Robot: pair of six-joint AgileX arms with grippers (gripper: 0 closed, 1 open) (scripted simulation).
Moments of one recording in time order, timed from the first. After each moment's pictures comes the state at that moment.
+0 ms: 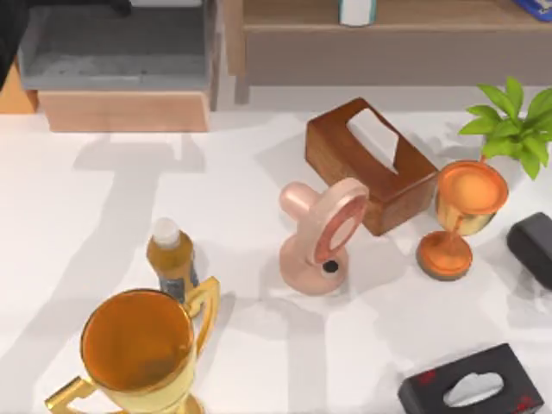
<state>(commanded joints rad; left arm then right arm) -0.42 1.08 0.86 0.28 -0.35 0.00 0.00 0.00 0.00 0.00 0.00 0.00</state>
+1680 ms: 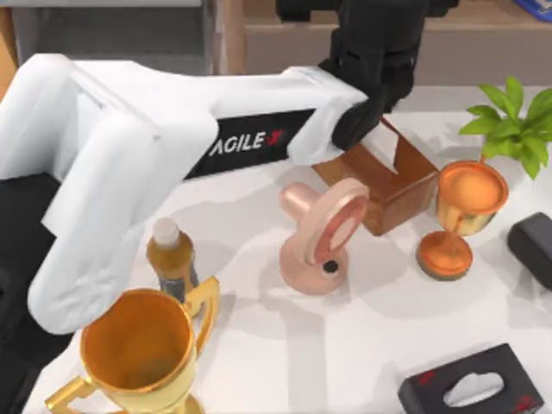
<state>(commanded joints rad) -0.78 2.33 1.78 0.57 -0.74 0.01 0.00 0.00 0.00 0.00 0.00 0.00</state>
